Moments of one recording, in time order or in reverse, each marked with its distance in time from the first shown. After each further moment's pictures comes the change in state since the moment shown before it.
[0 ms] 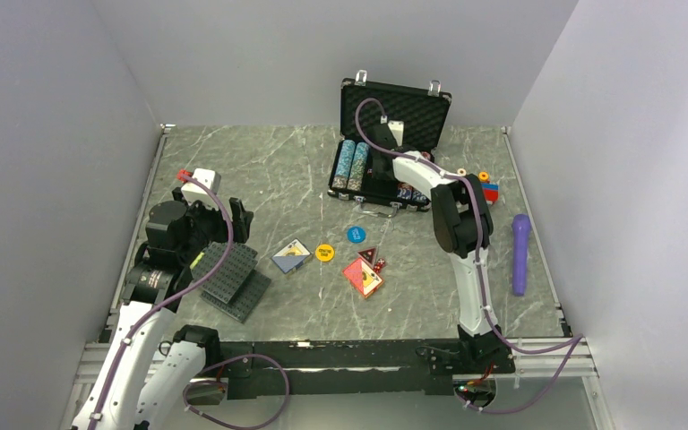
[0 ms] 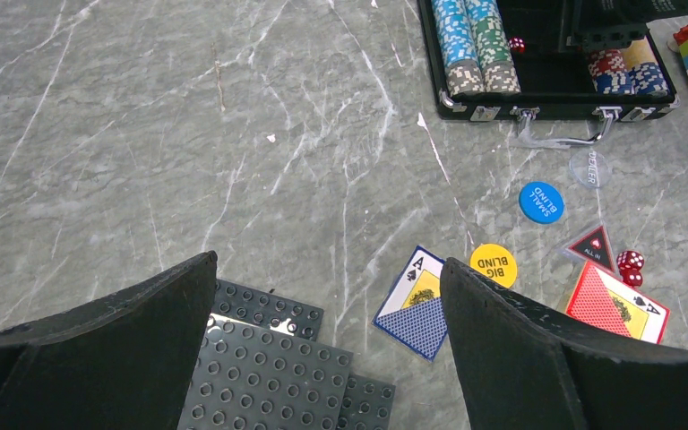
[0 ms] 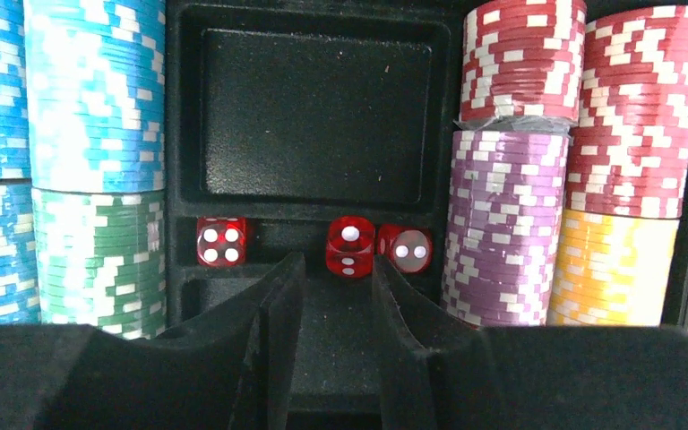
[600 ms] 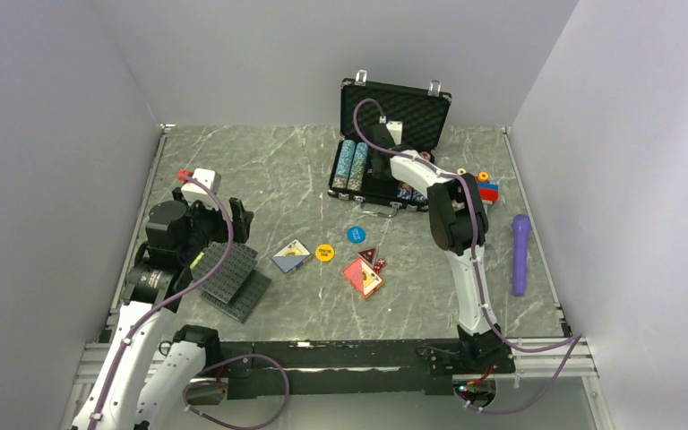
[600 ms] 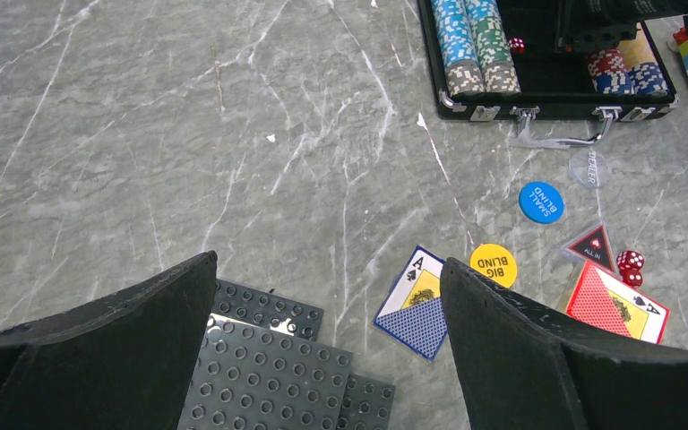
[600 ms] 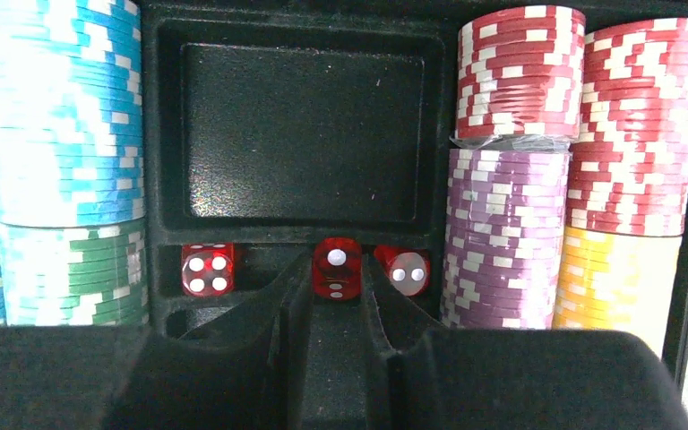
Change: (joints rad) left arm 0.000 0.000 0.000 0.000 0.000 0.000; right arm 0.002 0.053 0.059 -0.024 0.034 -0.004
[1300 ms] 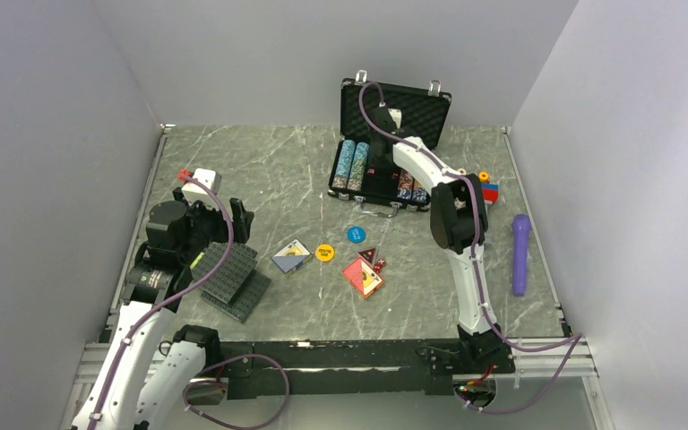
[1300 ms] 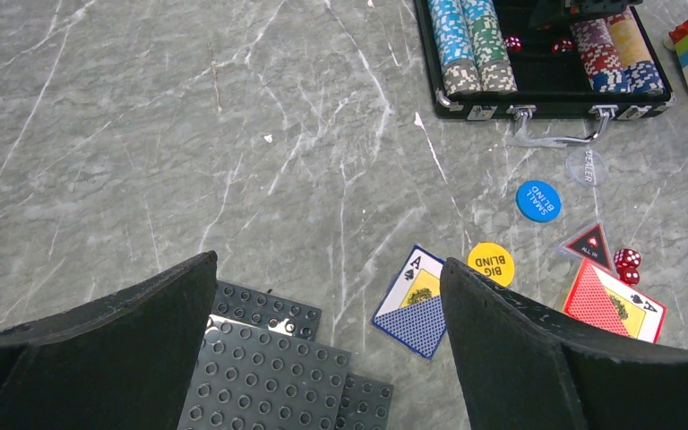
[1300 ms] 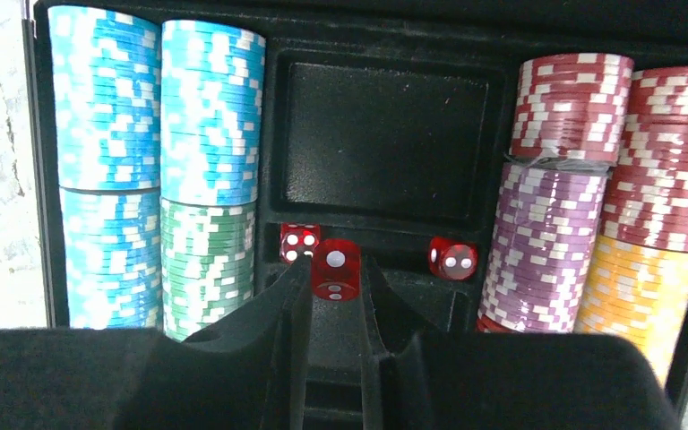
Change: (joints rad) left arm -0.003 0.000 0.000 0.000 0.005 0.000; right arm -0.010 0.018 0.199 -0.175 -0.136 0.030
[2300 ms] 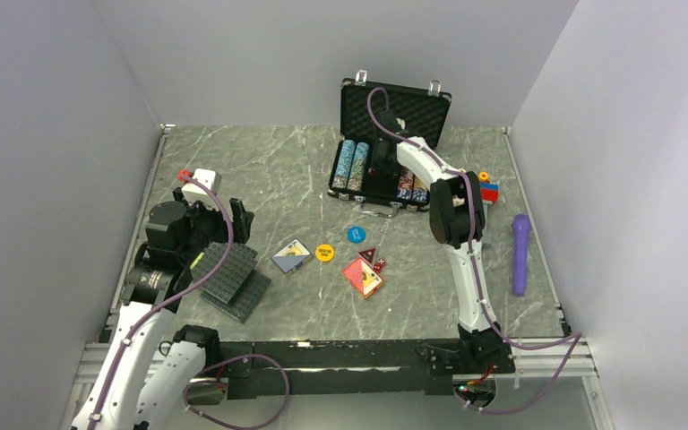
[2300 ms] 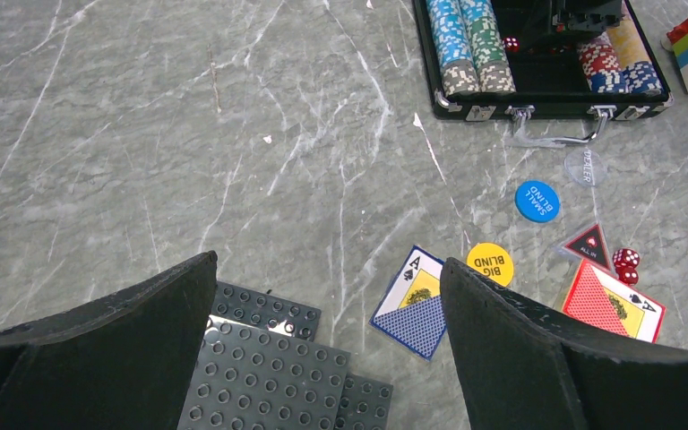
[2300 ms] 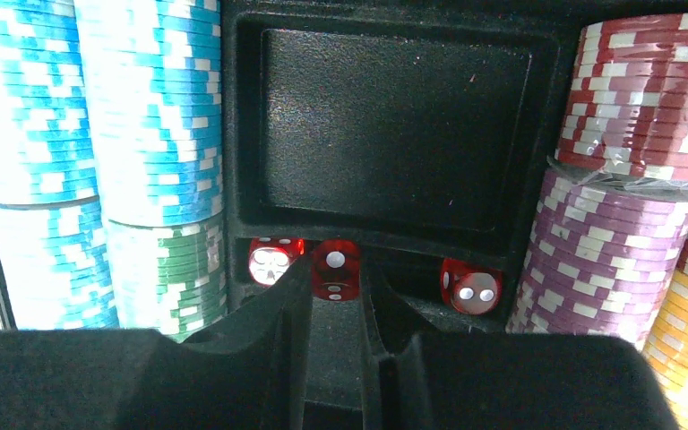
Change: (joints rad) left arm -0.002 -0.003 0.000 0.000 0.000 0.000; right arm -0.045 0.089 0.058 -0.061 -0.164 0.043
